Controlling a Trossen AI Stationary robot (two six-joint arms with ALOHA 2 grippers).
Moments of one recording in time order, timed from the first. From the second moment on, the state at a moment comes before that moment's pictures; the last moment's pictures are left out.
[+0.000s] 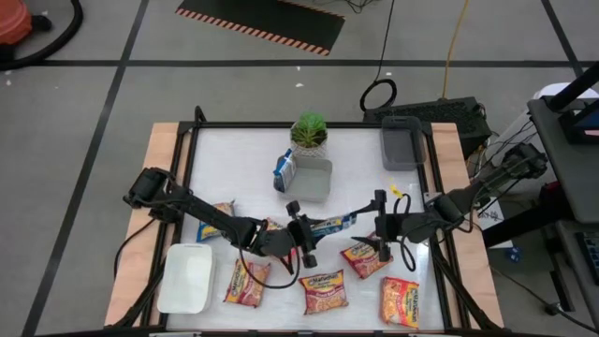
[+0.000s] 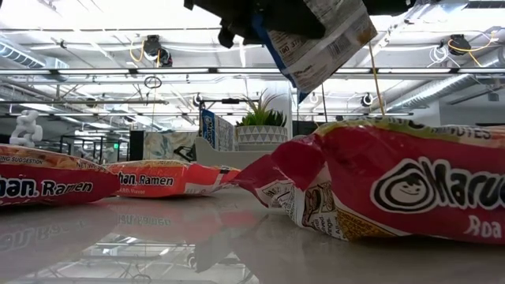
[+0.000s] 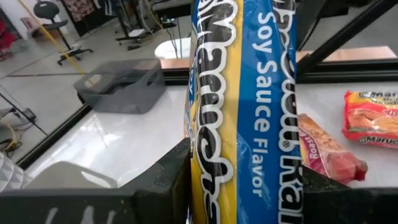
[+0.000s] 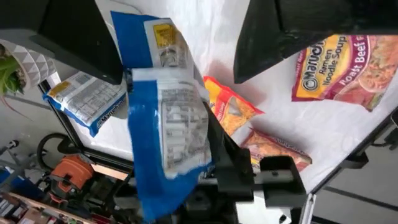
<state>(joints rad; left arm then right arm) -0.37 1.85 1.17 0.36 -0.66 -0.03 0.52 1.01 0.73 -0.23 0.53 0.01</state>
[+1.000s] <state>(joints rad) -0.46 1.85 1.17 0.85 -0.54 0.14 0.50 1.08 0.59 0.38 0.23 -0.10</state>
